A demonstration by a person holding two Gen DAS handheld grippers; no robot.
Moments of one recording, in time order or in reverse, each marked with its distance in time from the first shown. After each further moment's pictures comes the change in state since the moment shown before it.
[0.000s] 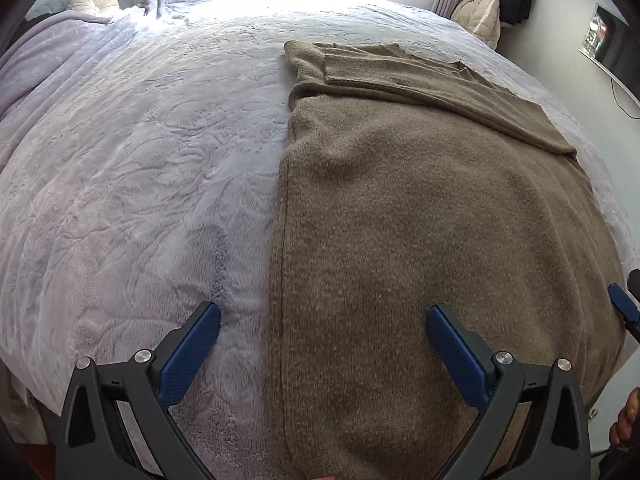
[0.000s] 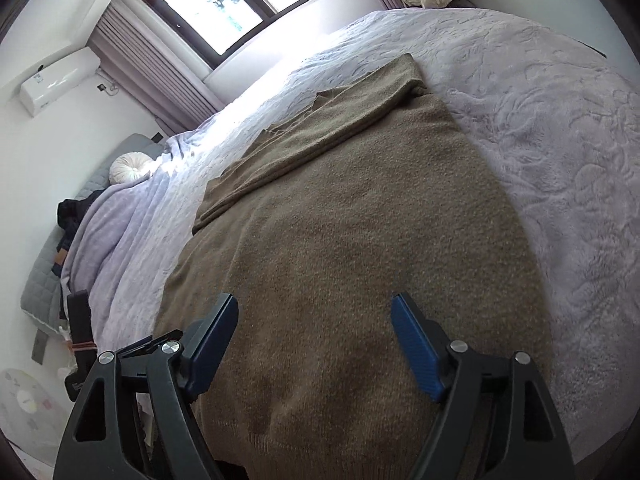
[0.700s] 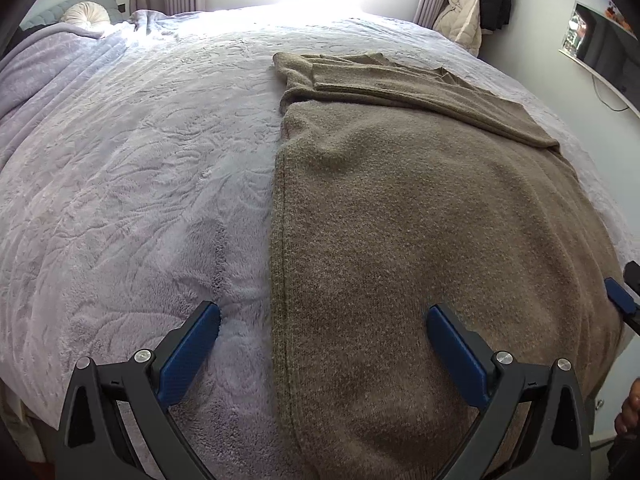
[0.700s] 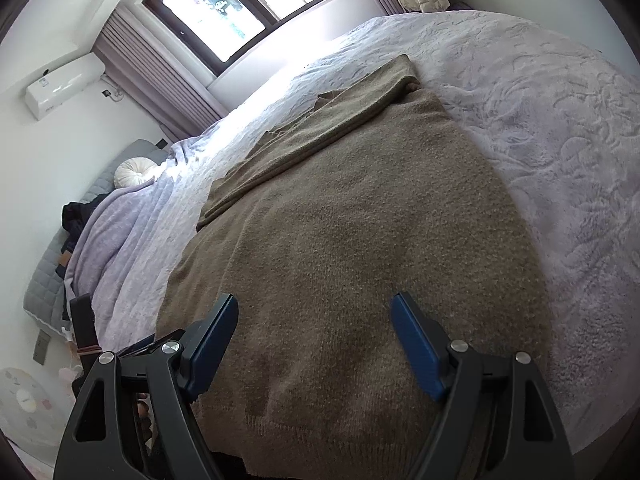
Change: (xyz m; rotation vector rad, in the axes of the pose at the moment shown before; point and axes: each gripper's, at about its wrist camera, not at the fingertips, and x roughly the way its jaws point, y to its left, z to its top) left arm -0.012 0.005 -0.017 0.033 -0.065 -0.051; right arm -0.009 -0.004 -0.018 0.001 -0.026 0.015
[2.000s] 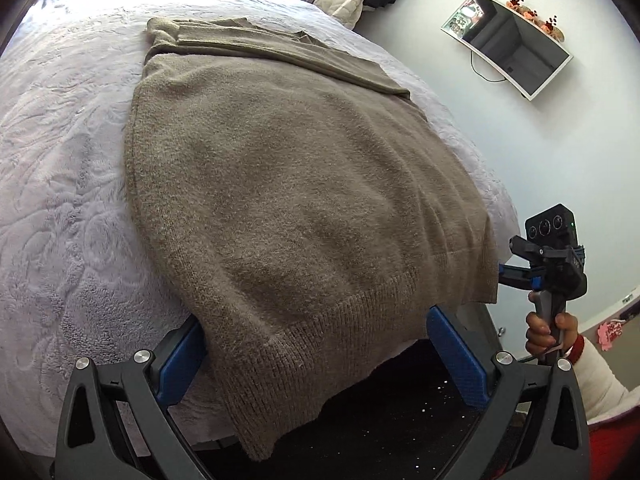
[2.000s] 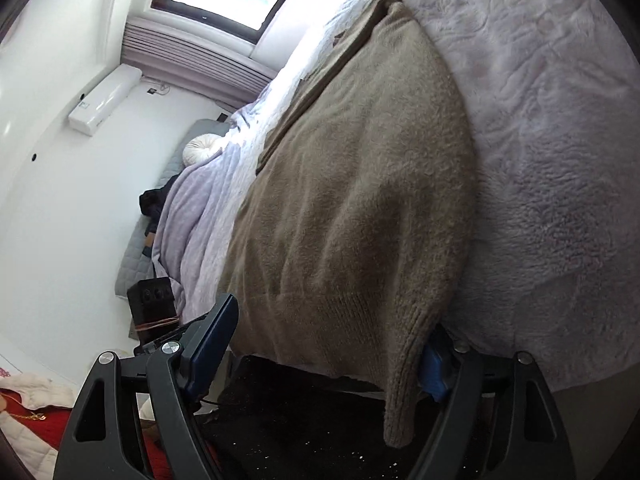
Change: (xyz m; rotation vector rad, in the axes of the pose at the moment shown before) left arm -0.031 -0.021 -0.051 0.113 0.115 -0.504; right arm -0.020 -0.072 -0.042 0.152 0.210 0.352
